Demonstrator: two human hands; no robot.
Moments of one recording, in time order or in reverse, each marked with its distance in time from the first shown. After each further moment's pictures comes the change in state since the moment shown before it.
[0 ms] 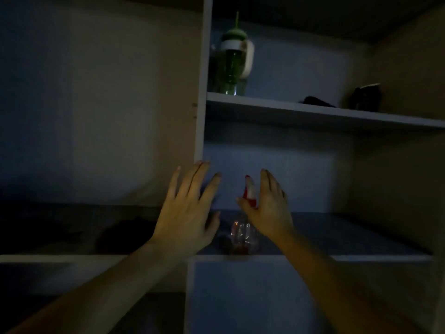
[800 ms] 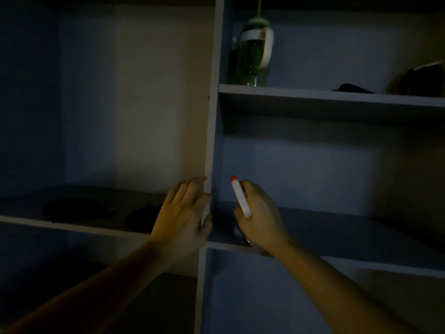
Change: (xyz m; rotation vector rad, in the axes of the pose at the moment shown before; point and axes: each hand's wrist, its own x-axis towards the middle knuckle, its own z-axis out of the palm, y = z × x) left_hand -0.037 0.008 -0.002 0.039 -0.191 -0.120; right_hand -0.033 -0.029 -0.007 0.359 -0.166 -0.246
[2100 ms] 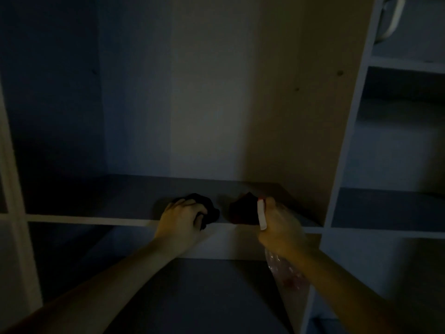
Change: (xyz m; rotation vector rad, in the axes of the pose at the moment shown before) left_hand -0.110 -0.323 0.062 -0.351 -0.235 -0.121; right_hand 0.051 -0.173 0.223 -0.322 -0.325 0.449
